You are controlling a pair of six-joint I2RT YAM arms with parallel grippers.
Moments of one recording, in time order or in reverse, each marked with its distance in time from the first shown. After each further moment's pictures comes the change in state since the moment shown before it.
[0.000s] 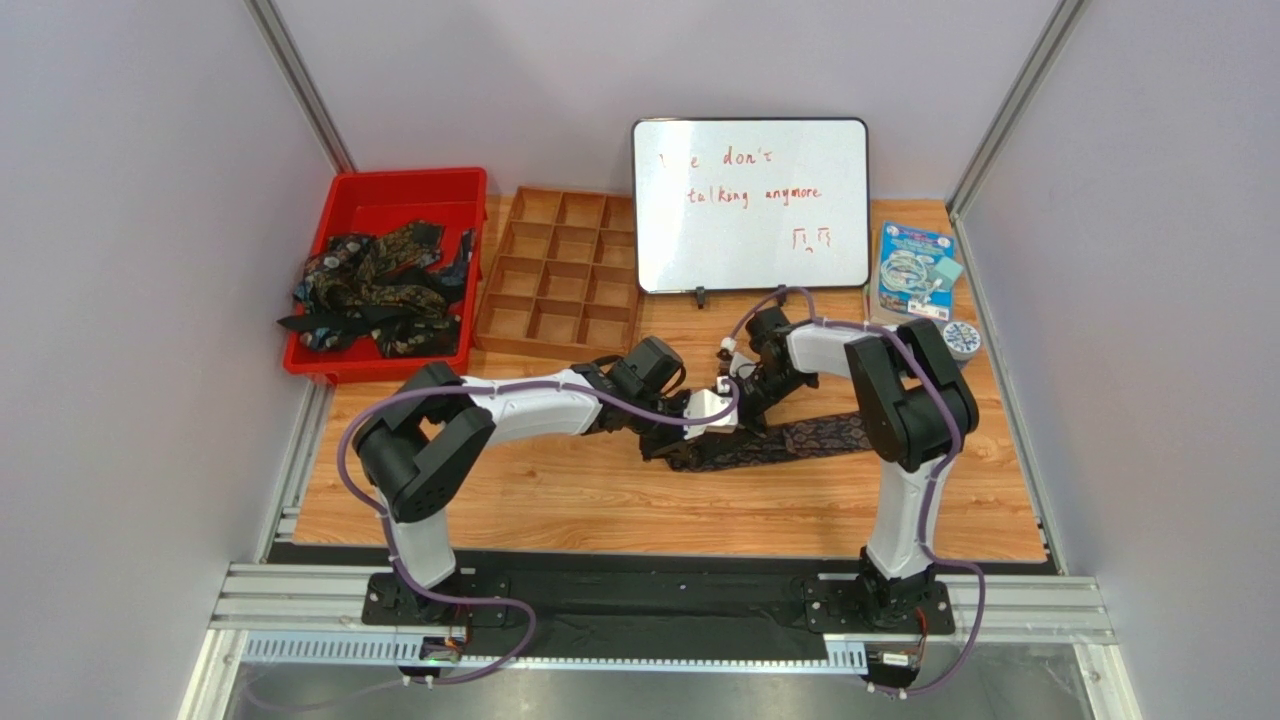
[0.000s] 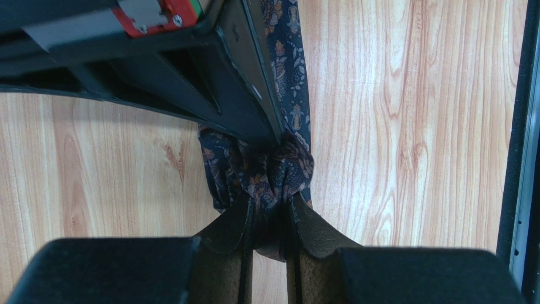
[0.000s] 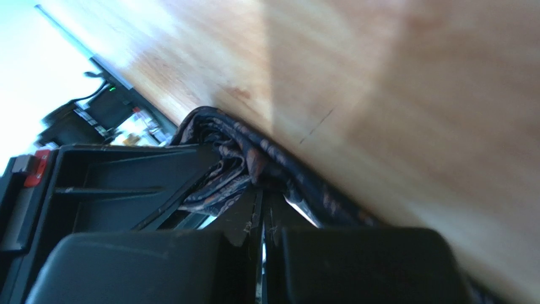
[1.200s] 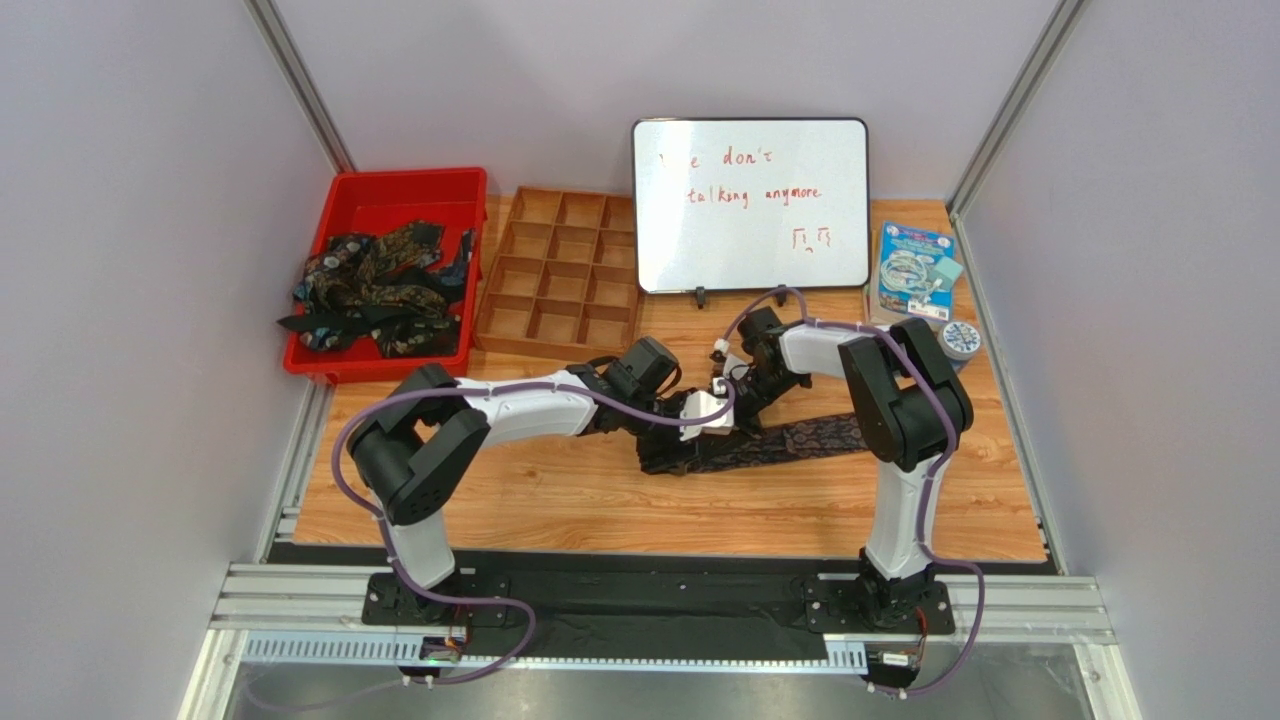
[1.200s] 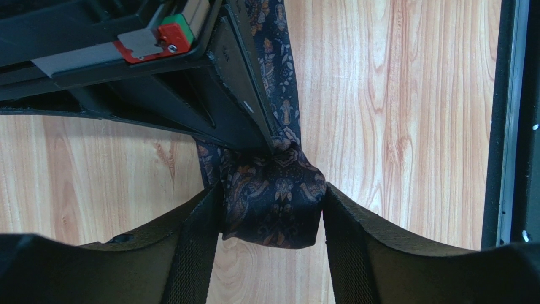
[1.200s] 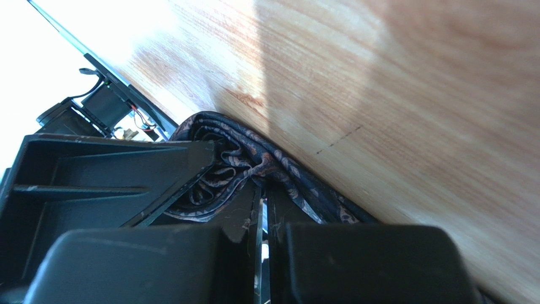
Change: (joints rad) left arm 0.003 -0.019 -0.012 -0.008 0.040 0.003; right arm 0.027 0.041 0.013 0.004 0.007 0.026
